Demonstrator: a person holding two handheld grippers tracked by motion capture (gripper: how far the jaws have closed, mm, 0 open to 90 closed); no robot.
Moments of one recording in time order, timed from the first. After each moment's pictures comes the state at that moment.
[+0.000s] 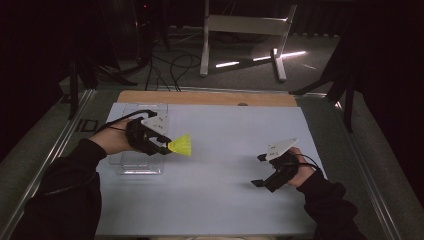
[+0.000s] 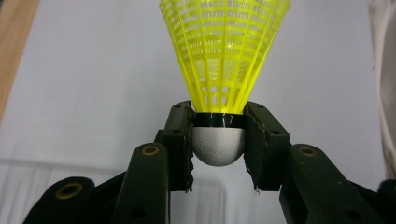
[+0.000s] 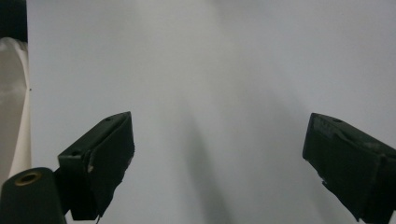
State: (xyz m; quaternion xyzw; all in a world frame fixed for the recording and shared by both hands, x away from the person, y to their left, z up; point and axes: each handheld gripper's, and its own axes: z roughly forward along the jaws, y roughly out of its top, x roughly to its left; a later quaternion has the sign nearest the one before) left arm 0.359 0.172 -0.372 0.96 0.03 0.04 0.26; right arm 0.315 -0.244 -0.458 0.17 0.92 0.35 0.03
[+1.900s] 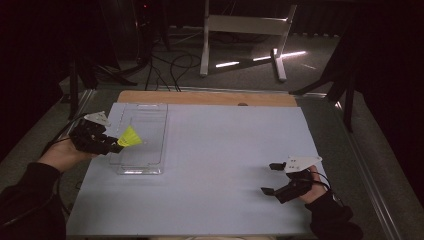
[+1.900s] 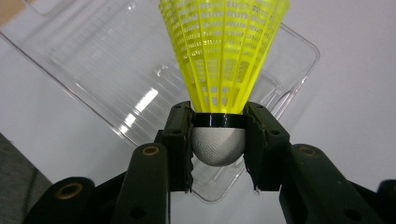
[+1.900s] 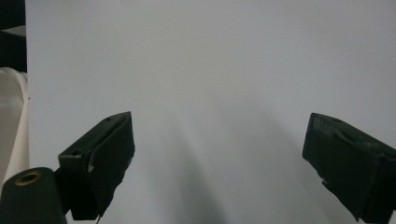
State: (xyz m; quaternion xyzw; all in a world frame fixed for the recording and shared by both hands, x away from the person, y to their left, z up) left arm 0.347 0.302 -0.402 0.91 0.33 0.06 0.25; right arm 0.280 -0.286 -0.486 0.23 0.87 0.43 0.06
